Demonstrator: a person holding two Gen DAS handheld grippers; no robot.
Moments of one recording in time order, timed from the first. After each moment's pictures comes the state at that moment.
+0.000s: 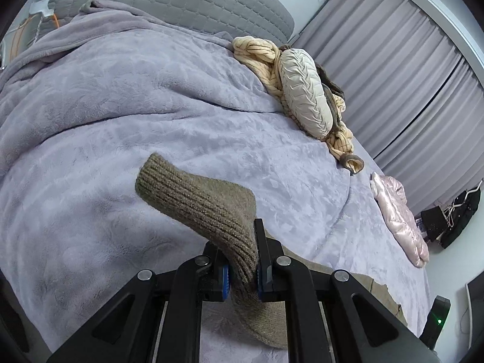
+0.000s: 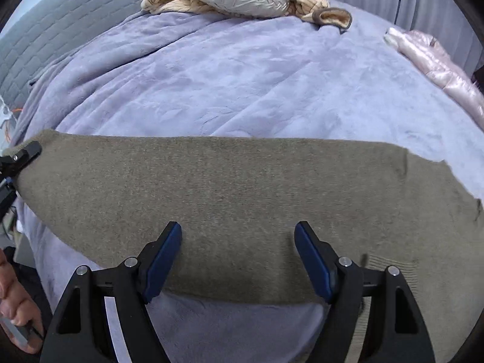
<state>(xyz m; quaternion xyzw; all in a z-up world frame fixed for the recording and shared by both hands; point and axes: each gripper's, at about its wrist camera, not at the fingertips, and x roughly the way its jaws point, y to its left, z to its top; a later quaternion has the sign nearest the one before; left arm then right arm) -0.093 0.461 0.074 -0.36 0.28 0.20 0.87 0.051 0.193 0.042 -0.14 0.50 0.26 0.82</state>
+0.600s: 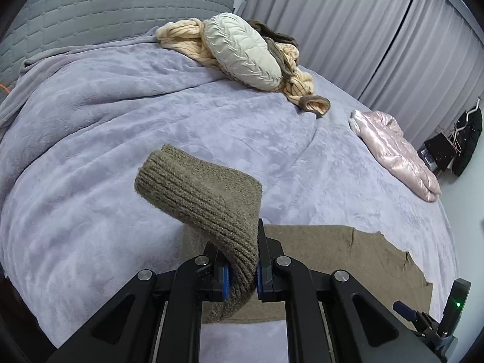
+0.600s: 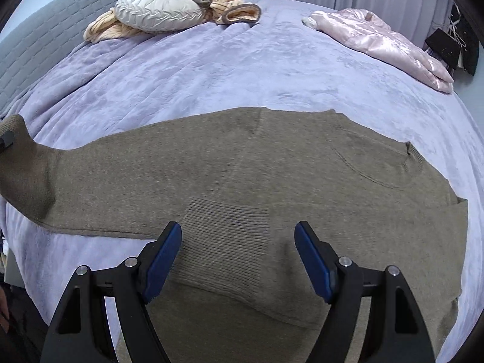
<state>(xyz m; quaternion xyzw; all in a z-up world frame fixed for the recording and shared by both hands) -0.013 0.315 0.119 -0.24 0.37 0.16 0.89 0.071 0.038 0.060 -0.08 0.51 0.16 0.84</state>
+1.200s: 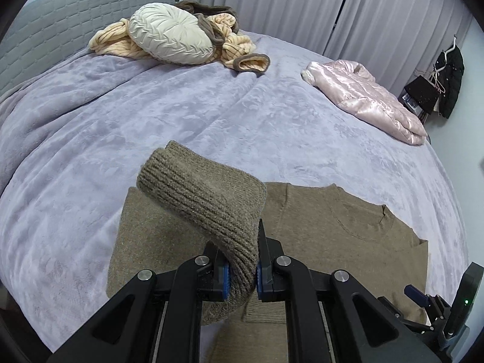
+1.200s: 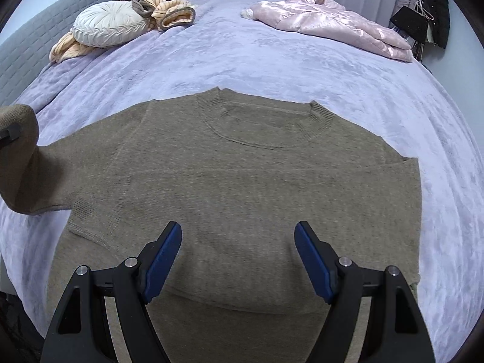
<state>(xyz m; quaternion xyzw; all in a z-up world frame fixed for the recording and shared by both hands) 0.045 0.166 0.128 -0.16 0.42 0.10 0.89 0.075 -0.096 0.063 -0.07 0.51 0.11 0.85</state>
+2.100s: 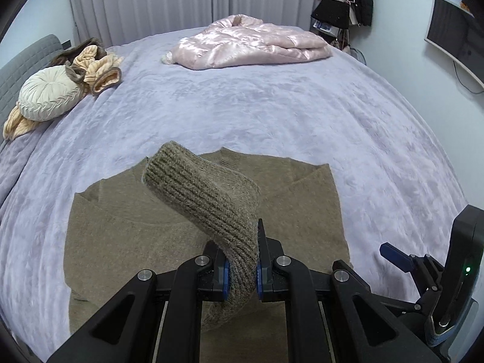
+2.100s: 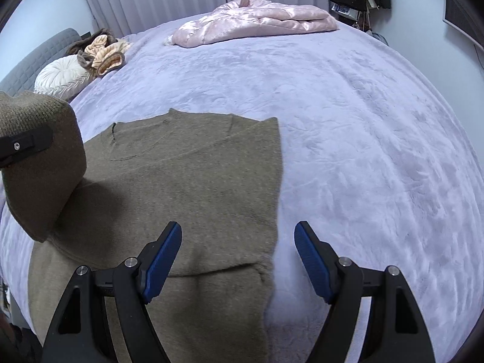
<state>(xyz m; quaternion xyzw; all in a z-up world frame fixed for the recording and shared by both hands) 0.069 -0.142 0.132 0.01 0.46 -0.05 0.88 0.065 -0.284 0.074 0.03 0.49 0.04 0.87</state>
